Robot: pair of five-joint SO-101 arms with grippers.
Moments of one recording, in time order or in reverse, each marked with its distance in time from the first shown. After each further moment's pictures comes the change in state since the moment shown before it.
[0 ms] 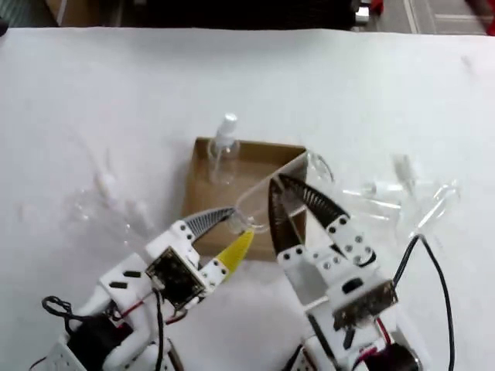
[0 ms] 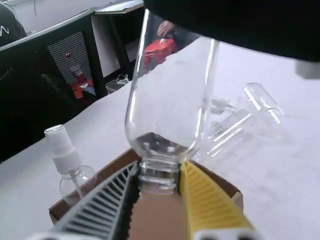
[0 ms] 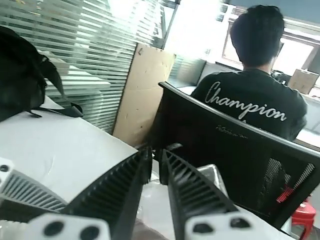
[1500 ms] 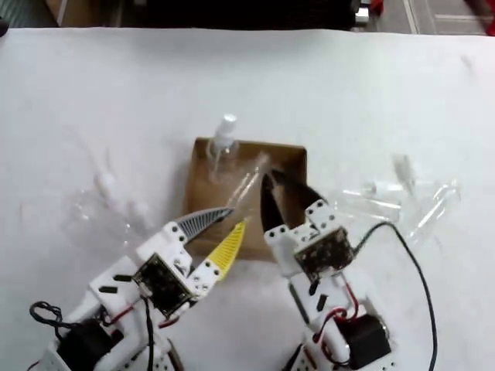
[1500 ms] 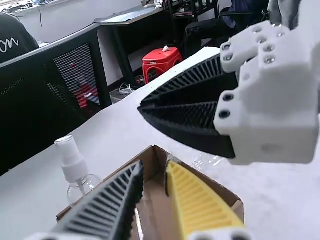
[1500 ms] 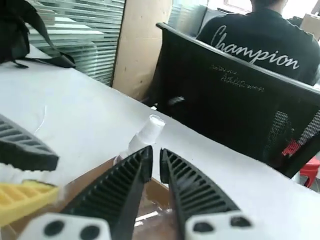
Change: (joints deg) left arm 0.1 -1.0 -3.4 2.5 0.1; right arm 1.1 -0.3 16.8 -6.7 0.0
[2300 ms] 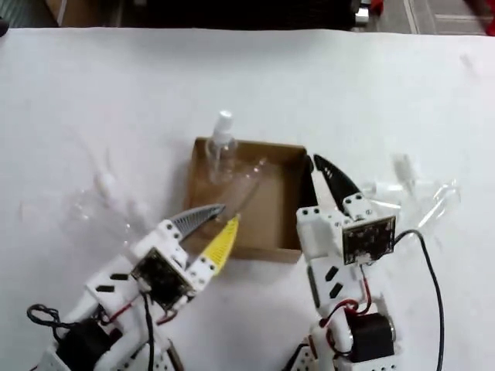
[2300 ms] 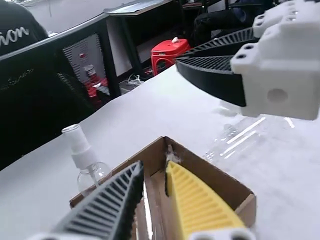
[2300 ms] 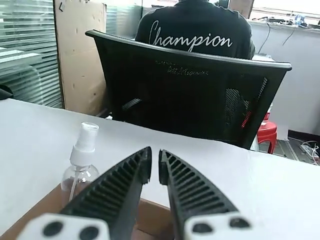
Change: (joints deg) left arm -3.2 0.0 0.0 1.5 0.0; right arm 14.3 0.3 0.3 -3.2 -10.5
